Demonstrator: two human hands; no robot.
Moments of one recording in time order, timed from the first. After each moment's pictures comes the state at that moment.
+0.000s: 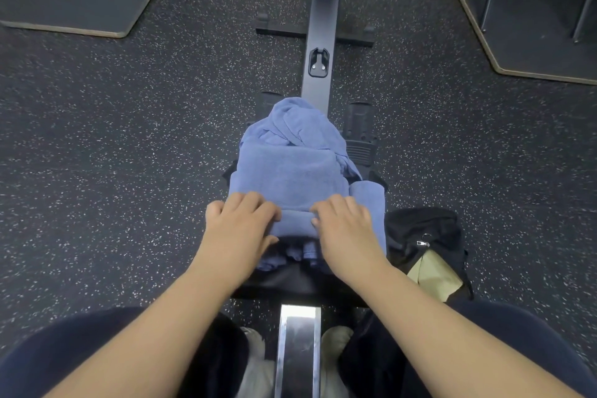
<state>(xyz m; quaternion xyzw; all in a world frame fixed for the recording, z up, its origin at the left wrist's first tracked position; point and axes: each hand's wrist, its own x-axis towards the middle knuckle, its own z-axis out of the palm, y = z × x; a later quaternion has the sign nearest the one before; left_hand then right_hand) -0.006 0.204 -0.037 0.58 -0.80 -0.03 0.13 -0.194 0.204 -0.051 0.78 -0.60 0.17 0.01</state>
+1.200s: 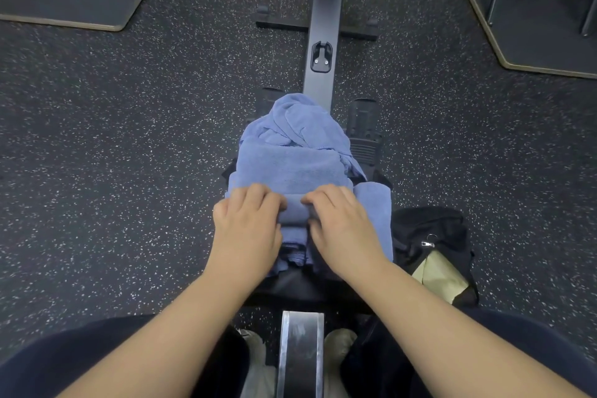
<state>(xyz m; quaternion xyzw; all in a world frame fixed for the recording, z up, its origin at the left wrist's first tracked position) -0.024 0.193 -0.044 0.60 -0.77 0.03 0.22 -0.186 0.185 -0.049 0.79 -0.56 0.25 -0.09</state>
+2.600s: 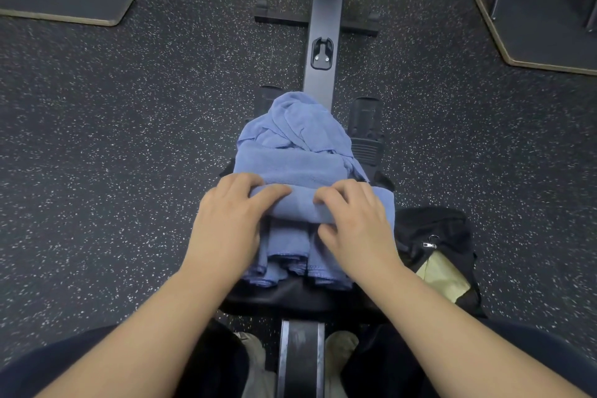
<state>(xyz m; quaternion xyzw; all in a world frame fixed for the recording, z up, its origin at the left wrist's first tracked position) -0.003 0.175 -0.025 0.57 -0.79 -0.07 0.20 -0.198 0.180 -0.038 0.78 -0.58 0.25 -0.04</state>
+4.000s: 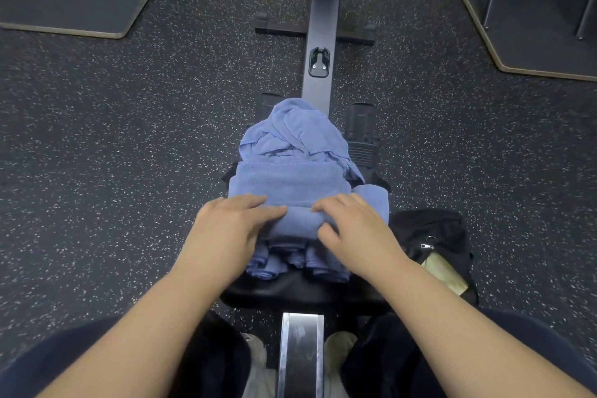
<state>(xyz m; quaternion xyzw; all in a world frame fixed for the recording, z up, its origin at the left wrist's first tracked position) 0.010 0.191 -0.023 0.56 -0.80 -0.14 0.14 -0.205 0.190 -0.013 0.77 -0.59 0.10 -0.20</state>
